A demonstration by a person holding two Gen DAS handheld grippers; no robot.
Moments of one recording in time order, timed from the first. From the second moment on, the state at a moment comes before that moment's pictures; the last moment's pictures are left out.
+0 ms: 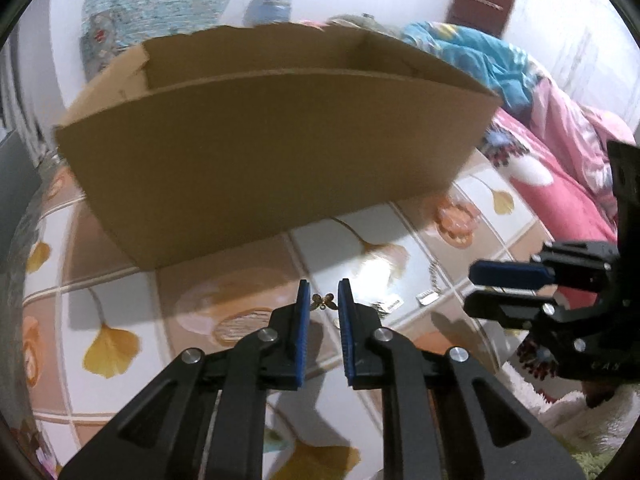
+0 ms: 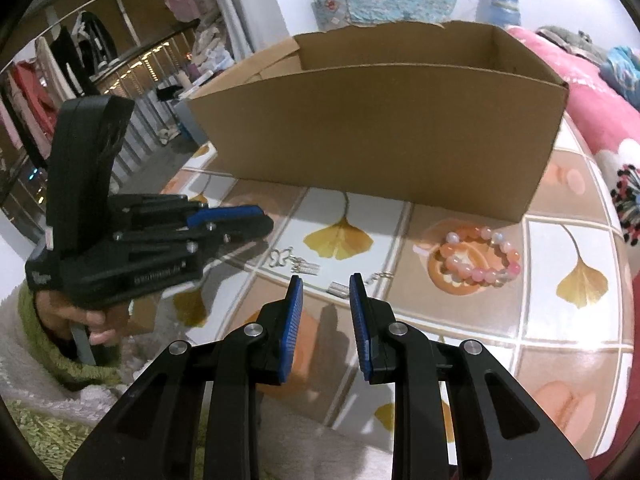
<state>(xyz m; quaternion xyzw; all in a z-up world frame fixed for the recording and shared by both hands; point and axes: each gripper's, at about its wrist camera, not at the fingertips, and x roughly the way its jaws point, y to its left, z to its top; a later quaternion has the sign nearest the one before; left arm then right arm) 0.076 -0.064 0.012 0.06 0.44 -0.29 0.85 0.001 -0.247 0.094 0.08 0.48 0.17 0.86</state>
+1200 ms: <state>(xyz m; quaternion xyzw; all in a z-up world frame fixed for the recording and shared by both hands) 0.085 -0.018 0.006 0.03 0.45 -0.25 0.86 0.033 -0.184 0.066 -0.11 0.46 0.26 0.84</state>
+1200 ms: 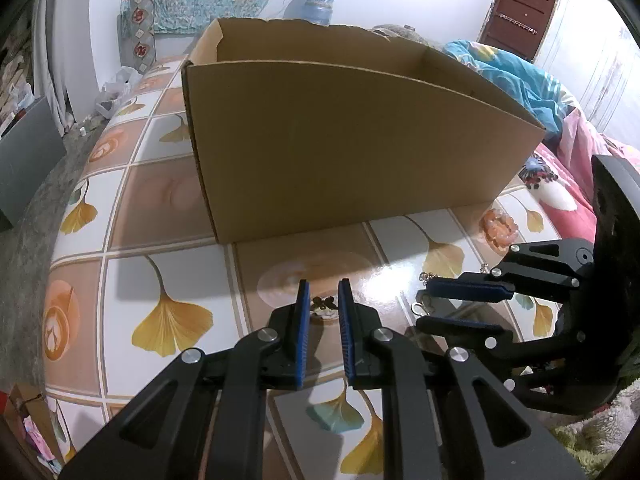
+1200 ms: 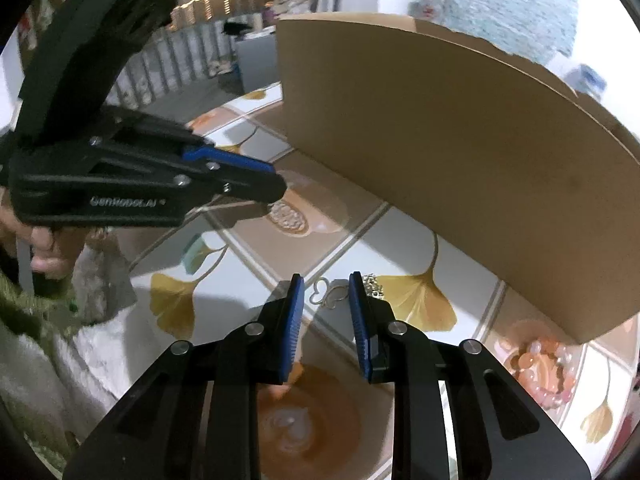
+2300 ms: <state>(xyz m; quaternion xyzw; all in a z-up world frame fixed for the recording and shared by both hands) 0.082 -0.013 0.013 0.03 0.44 -0.24 0.86 0.027 -0.177 0.069 -0.07 0.48 0.27 0.83</state>
